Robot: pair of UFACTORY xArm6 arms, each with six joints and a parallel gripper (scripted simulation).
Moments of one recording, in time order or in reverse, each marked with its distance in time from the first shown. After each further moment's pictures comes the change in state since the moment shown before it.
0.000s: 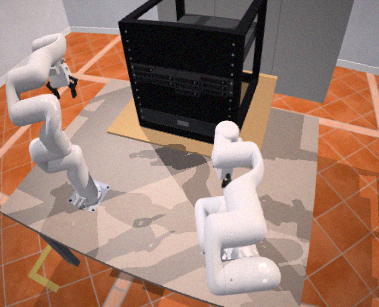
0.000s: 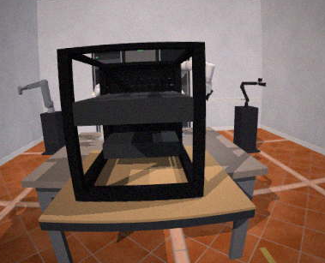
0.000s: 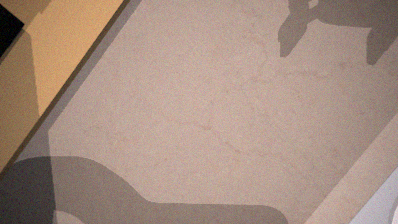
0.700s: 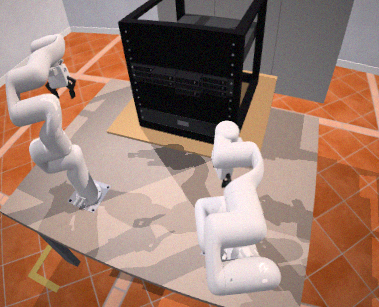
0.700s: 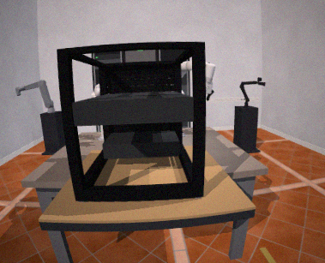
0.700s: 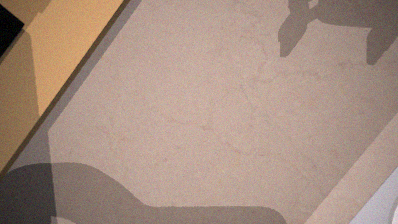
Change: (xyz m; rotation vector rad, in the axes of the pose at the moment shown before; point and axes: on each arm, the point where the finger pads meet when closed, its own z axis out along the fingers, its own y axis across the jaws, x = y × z) left arm -0.001 0.007 0.002 0.003 -0.008 0.041; right arm 0.000 0.000 0.000 0.000 0.000 0.000
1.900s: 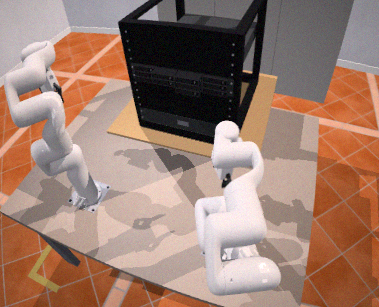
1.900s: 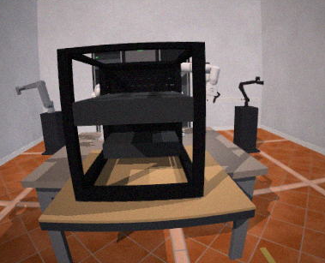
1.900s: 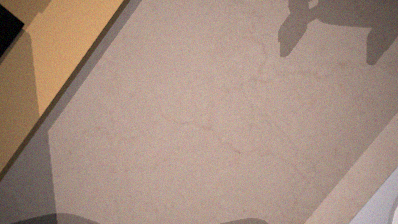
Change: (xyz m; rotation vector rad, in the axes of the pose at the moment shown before) left arm 0.004 0.060 0.014 -0.003 -0.068 0.335; right arm 0.000 0.000 0.000 0.000 0.000 0.000
